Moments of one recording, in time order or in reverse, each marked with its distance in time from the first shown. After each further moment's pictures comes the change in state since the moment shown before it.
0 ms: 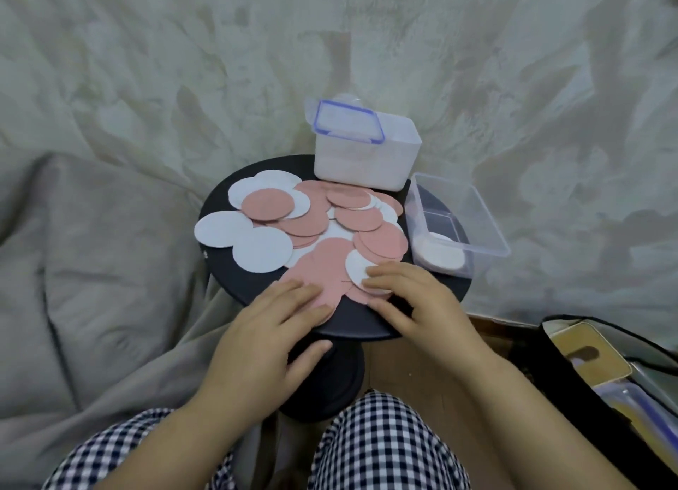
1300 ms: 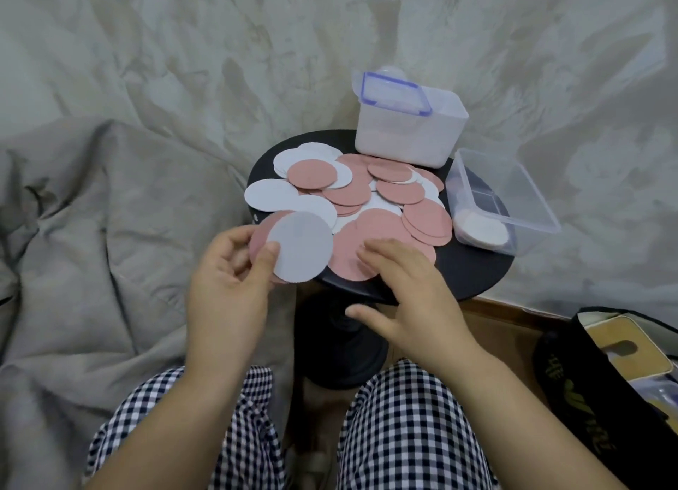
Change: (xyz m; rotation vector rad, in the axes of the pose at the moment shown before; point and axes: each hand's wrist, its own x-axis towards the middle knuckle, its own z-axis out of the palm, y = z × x) left_hand -0.010 0.004 -0.045 -0.919 0.605 -0.755; right_hand -0.009 -0.051 0.037 -0.127 -0.009 -0.081
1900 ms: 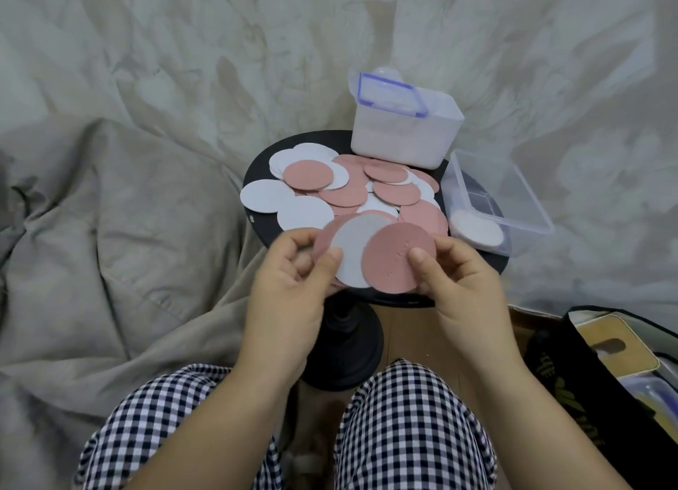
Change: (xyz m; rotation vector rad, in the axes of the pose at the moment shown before) left_hand -0.017 0.010 0.040 -0.279 -0.258 -0.109; right_hand -0.001 -0.008 -0.032 0.895 0.320 0.471
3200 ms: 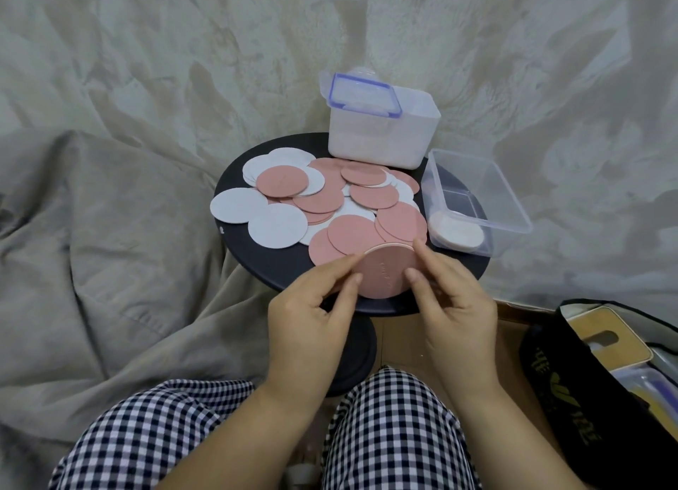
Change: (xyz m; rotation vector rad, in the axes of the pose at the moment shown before) left_hand -0.005 -0.038 0.025 0.595 0.039 0.425; right_hand -0.005 0.040 -0.018 -0.289 0.186 -0.385
